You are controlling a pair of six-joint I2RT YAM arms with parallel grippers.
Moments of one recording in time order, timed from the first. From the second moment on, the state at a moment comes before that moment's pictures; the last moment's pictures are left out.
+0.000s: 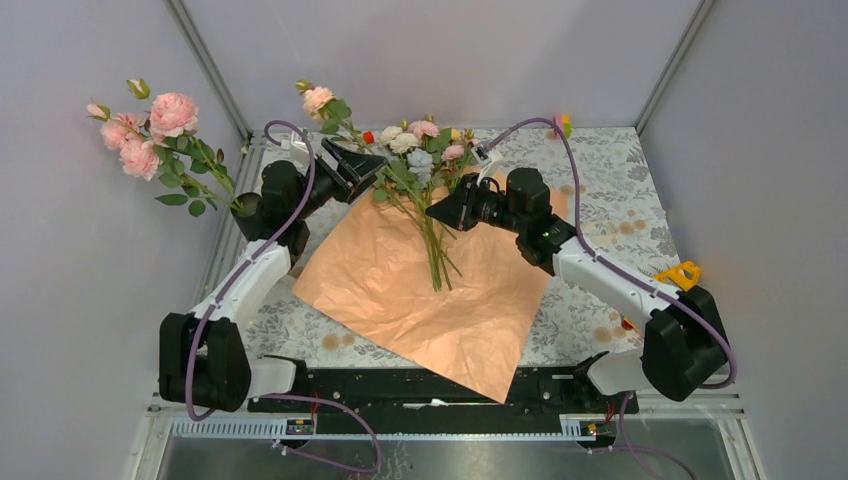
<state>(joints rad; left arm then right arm) -0.16 1.27 0.87 0.37 0.55 -1.12 0.59 1.39 0.97 0.25 -0.47 0.59</state>
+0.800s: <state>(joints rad) -0.16 1.34 0.87 0.47 0.50 -1.21 0.62 1.34 0.95 0.27 -0.52 0.59</state>
